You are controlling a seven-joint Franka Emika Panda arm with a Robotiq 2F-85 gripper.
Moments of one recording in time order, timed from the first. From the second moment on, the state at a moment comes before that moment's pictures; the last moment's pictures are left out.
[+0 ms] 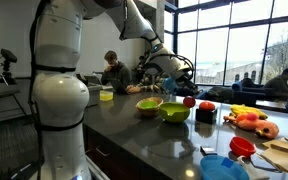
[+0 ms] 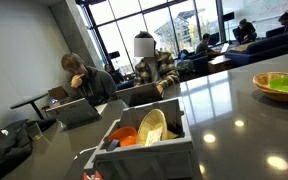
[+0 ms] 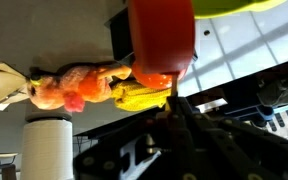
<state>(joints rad) -0.03 0.16 -0.01 -2.20 1.50 3.45 -0.97</state>
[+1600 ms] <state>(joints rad) 0.13 0.02 -0.28 -2.38 1.40 3.26 -0.72</state>
